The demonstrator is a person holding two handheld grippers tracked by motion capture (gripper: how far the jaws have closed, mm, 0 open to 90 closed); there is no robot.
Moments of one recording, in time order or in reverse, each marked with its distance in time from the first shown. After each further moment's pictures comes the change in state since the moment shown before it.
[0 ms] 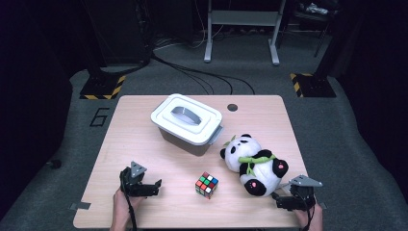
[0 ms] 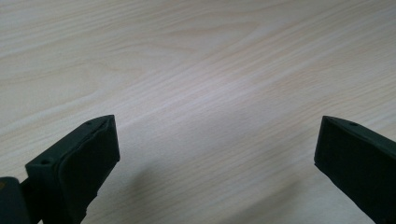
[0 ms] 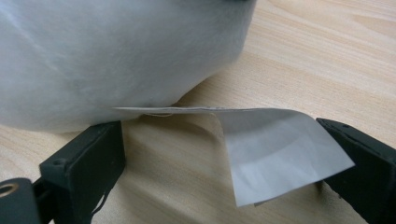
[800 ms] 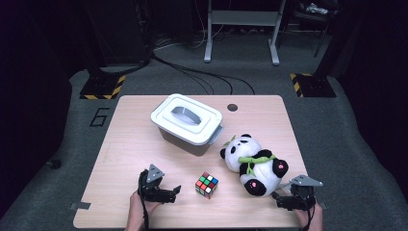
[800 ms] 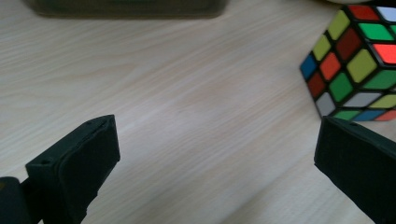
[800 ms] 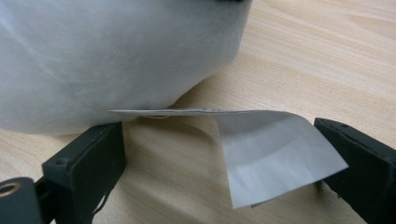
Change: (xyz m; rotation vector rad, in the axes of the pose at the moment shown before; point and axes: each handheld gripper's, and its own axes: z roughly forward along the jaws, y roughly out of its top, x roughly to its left) left arm -0.058 0.019 -0.004 -0.037 -0.199 0.072; right arm -0.001 0.000 0.000 -0.005 -0.003 0.007
